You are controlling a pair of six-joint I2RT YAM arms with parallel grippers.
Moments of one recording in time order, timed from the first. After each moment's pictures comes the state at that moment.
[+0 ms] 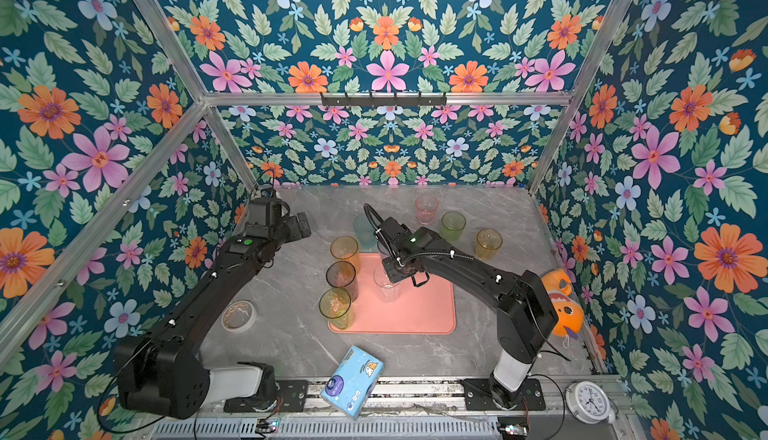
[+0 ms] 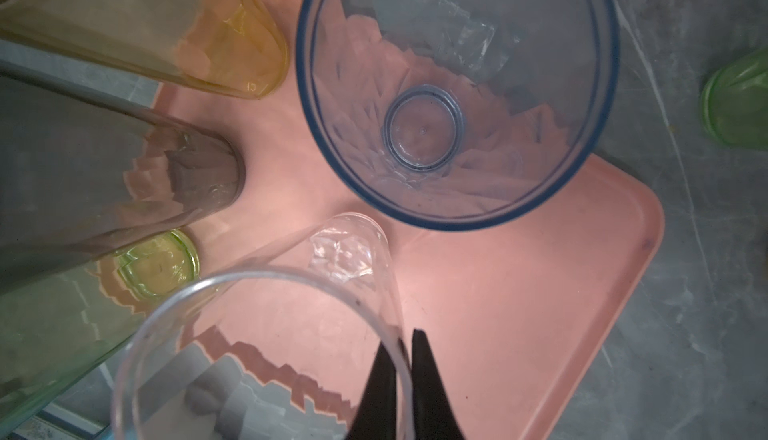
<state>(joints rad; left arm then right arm) -0.22 1.31 1.09 -0.43 -0.23 -0.31 0.79 1.70 1.44 -0.92 0.11 0.31</state>
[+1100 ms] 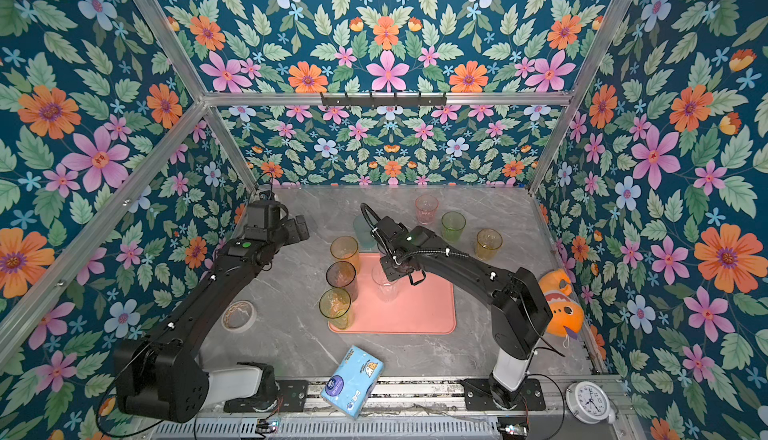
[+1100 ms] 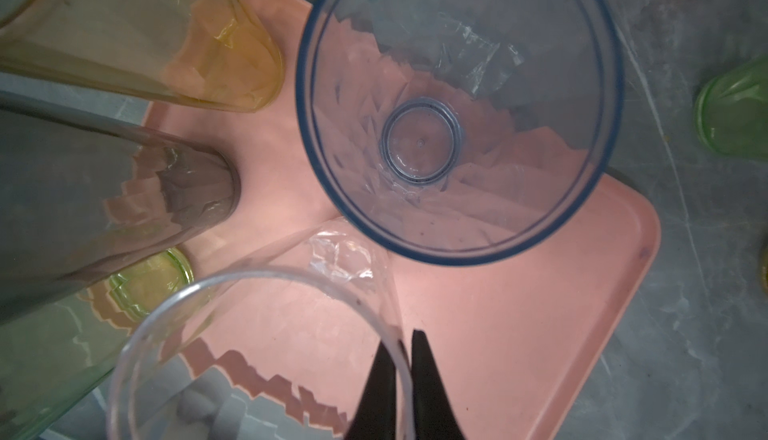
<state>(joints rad) -0.21 1.29 1.06 -0.43 -0.23 -0.31 0.79 1.74 1.47 -0.92 0.14 0.32</state>
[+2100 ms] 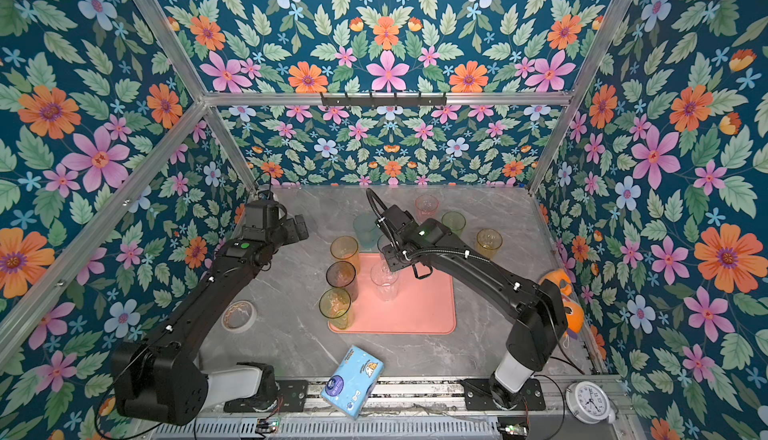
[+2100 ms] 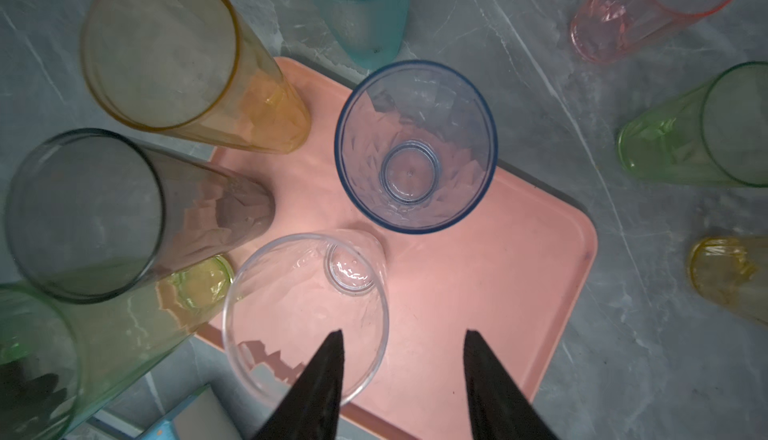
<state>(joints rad) -0.20 1.28 1.06 -0.43 -0.22 -0.31 0.79 1.63 1.56 -0.98 0.16 0.32</state>
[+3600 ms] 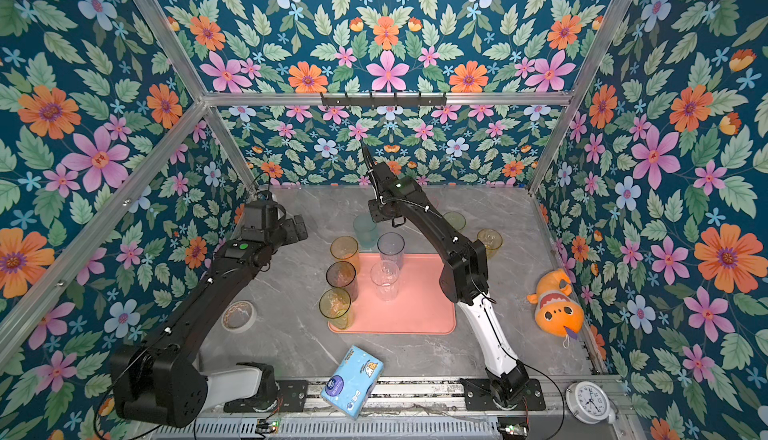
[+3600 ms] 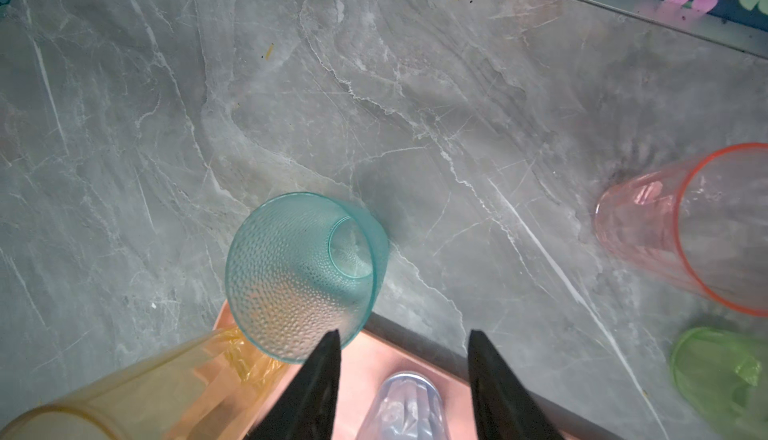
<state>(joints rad) -0.20 1.27 1.06 -0.43 -0.22 -0.31 0.61 2.39 2.50 -1.11 0.06 0.24</state>
